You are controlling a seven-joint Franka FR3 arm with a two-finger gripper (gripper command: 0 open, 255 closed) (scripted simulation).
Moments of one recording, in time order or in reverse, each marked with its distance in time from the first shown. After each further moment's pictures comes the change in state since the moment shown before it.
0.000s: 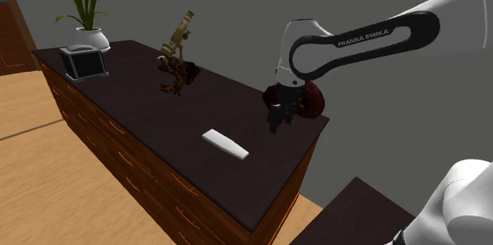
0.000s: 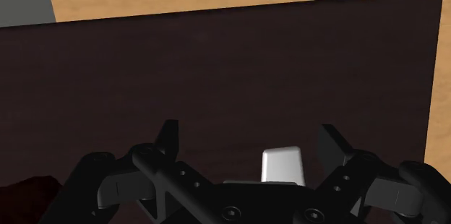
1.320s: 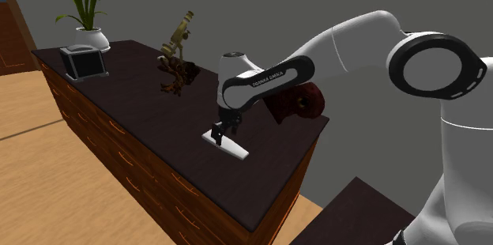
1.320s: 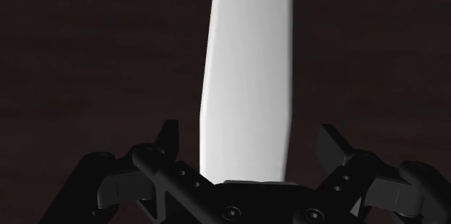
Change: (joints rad) arm 0.100 0.643 0.047 0.509 -0.155 0.200 0.099
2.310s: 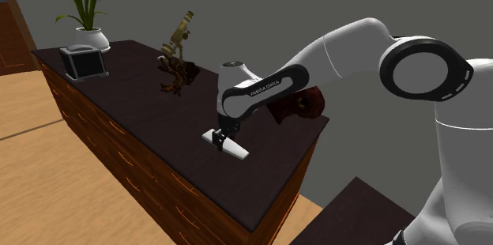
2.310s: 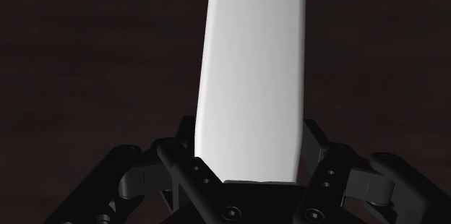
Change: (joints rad) arm 0.003 0.045 -0.004 -0.014 -0.008 0.060 0.003
